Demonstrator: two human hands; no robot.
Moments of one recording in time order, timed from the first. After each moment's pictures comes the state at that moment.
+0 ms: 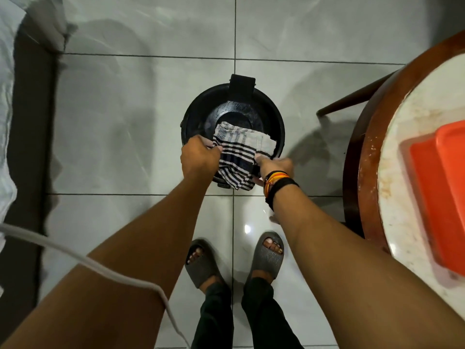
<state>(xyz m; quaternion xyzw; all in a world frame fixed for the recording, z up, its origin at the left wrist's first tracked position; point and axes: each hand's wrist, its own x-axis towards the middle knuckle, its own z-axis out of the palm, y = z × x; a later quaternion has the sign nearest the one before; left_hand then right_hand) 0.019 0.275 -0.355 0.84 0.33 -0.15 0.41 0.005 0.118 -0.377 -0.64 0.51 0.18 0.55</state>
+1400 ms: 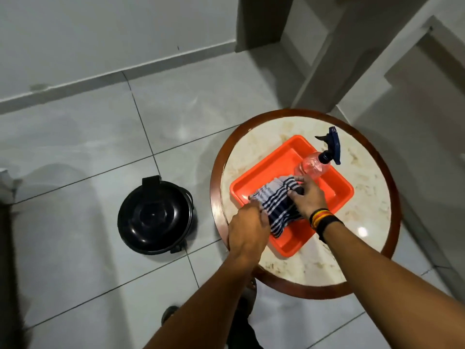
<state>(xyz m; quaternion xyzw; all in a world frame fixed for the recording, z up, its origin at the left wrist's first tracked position) -0.068 -0.031 -0.108 0.92 -0.11 -0.21 0.31 -0.075 -0.214 -0.130 -0.82 0.39 0.06 0.41</state>
